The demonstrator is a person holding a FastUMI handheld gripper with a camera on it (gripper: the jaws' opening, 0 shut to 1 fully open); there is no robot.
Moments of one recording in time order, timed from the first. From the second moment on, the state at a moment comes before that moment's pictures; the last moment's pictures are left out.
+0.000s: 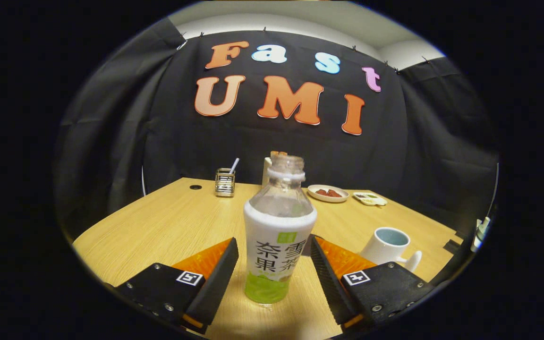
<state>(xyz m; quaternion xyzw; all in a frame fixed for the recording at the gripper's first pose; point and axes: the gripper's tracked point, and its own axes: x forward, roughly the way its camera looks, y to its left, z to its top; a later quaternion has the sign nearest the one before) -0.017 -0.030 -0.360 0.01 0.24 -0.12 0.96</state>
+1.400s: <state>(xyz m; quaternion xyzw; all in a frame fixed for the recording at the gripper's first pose) 0.020 -0.022 -0.353 0.37 0.23 -0.05 0.90</state>
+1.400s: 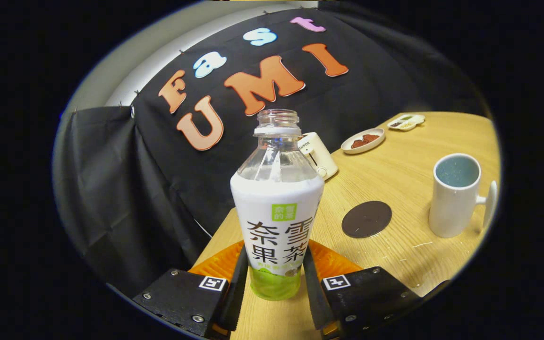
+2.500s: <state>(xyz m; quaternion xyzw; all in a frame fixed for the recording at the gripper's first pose) 0.026 -0.086 -0.335 0.69 0.14 -0.14 0.70</state>
